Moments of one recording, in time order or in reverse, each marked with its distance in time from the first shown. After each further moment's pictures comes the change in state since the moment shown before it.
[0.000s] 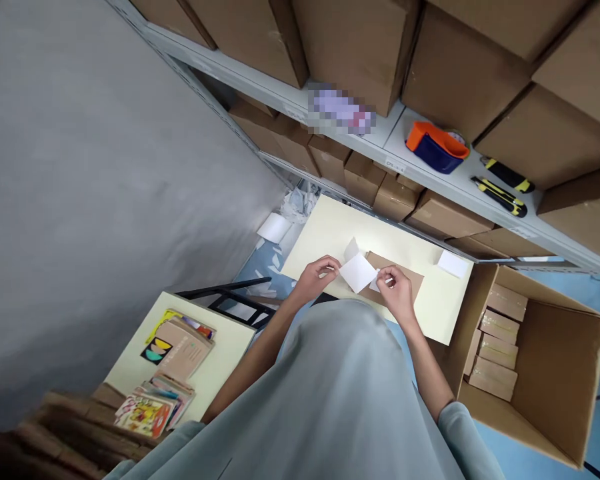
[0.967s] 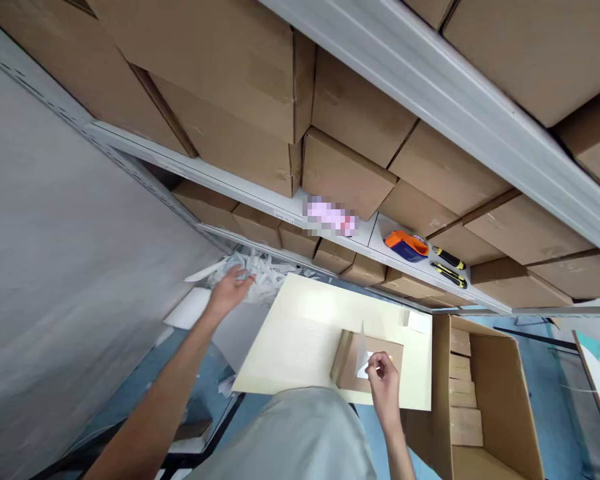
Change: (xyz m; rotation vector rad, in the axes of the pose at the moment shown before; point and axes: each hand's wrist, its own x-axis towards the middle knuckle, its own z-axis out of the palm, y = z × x) left_hand 0.211 -0.041 -0.254 0.336 0.409 -0.267; right_hand -0.003 -0.049 0.083 -0.033 0.413 0.098
